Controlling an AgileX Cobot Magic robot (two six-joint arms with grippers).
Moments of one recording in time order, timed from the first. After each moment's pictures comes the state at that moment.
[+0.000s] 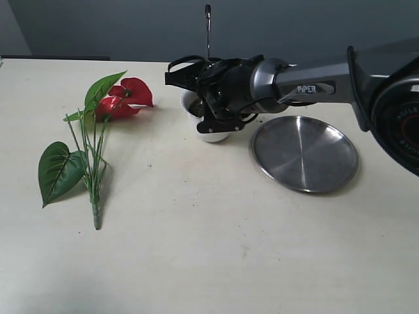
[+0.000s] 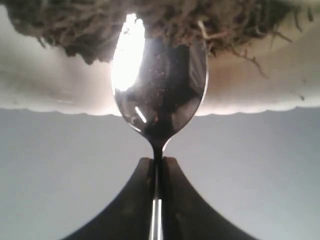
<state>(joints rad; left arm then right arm) 0.18 0.00 0.00 0.02 0.34 0.01 0.82 2.24 -1.54 -1.68 0.50 -1.15</state>
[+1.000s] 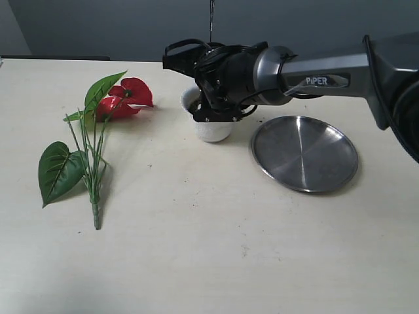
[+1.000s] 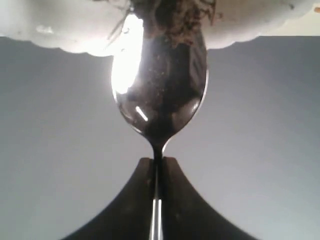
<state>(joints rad) 0.18 0.00 0.00 0.02 0.34 0.01 0.84 2.19 -1.54 -1.64 0.55 -1.14</state>
